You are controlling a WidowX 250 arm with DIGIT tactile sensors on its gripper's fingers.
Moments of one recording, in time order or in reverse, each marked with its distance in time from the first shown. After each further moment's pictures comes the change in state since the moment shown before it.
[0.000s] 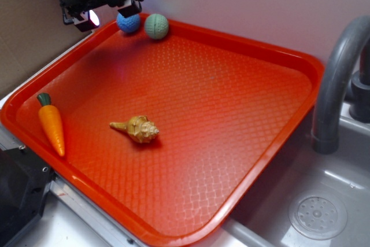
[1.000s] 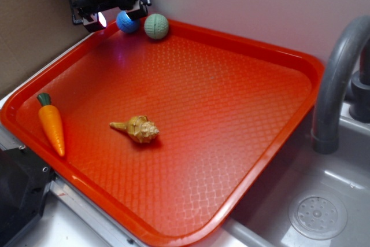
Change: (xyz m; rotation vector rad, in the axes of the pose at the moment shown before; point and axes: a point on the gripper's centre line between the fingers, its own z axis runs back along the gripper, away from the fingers) arm 0.016 0.006 -0.031 0.075 -0.004 0.005
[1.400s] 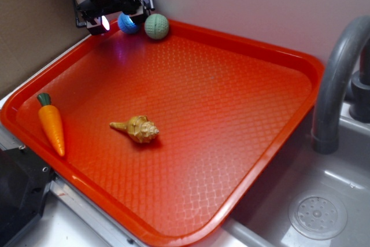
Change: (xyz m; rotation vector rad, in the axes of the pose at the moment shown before) arm -0.007 -0.004 -0.007 0.014 0.010 -0.018
